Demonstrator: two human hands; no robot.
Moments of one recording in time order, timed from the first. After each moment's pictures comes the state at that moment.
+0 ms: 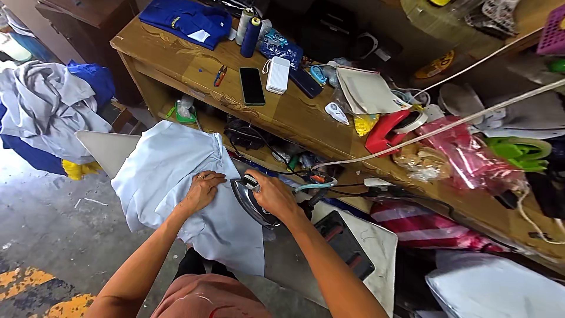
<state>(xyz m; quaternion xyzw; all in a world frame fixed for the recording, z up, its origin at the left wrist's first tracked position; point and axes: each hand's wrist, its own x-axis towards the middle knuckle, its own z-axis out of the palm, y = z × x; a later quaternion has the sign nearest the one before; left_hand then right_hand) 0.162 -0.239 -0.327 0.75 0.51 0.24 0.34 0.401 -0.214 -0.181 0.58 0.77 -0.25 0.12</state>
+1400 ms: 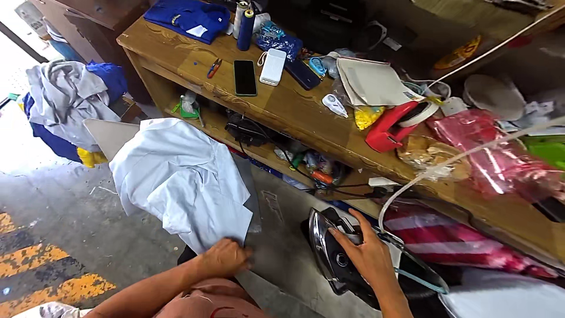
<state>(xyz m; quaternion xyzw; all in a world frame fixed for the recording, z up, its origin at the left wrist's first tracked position) 0.318 -0.399 -0.279 0.82 0.37 0.00 0.43 0.691 -0.343 -0.222 0.72 0.65 -0.17 -0.16</state>
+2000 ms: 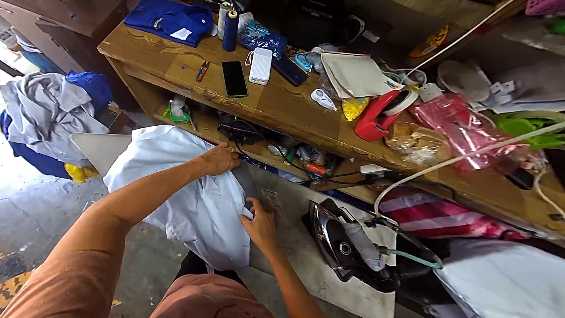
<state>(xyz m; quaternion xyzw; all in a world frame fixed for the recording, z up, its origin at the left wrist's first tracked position) 0.241 -0.140 -0.262 0.97 0.24 -0.04 0.07 0.446 -0.332 -0.280 0.69 0.63 -0.32 -0.15</state>
